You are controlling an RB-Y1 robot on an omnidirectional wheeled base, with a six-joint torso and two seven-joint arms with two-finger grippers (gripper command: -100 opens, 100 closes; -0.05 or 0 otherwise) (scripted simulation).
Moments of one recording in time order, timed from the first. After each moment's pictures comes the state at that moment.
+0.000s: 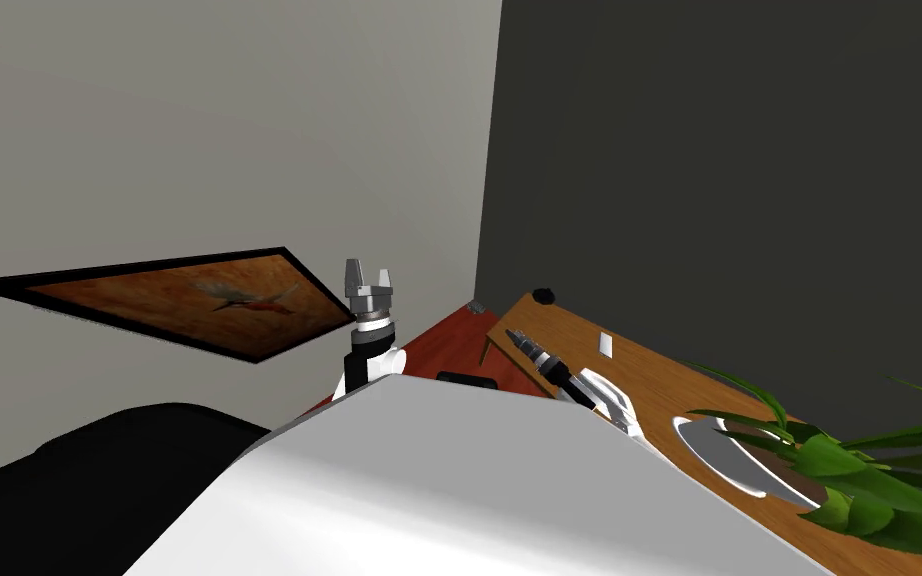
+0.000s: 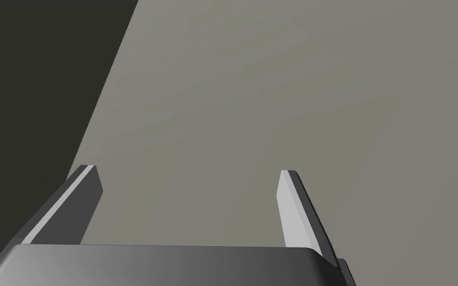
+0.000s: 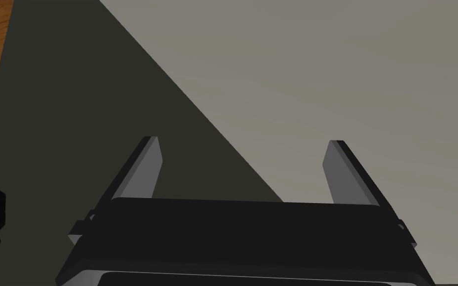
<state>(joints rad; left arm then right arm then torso) 0.52 -0.04 0.00 -2.38 0.04 -0.55 -0.10 0.24 -0.71 0.38 -1.53 0.27 -0.50 0.10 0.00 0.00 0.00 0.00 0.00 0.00</state>
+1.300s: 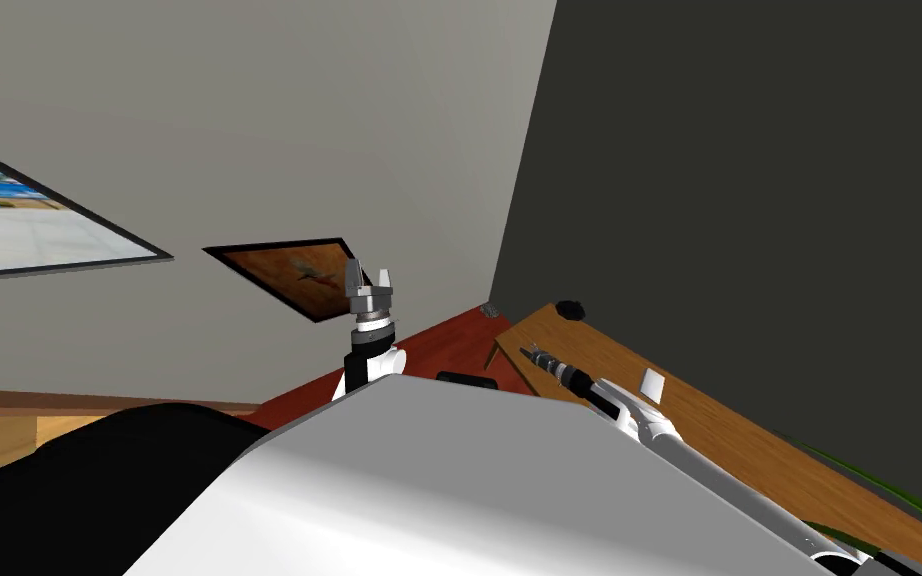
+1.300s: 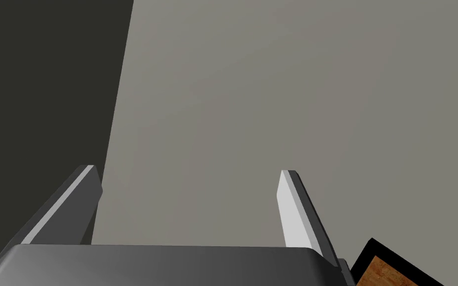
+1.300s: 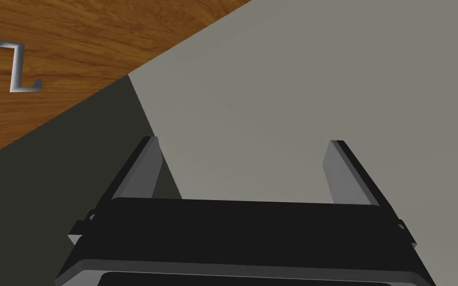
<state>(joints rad) 0.52 -0.04 0.00 -2.38 0.04 -0.55 -0.10 0.13 -0.88 0.51 -1.21 0.38 -0.54 0.10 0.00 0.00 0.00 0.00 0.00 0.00</state>
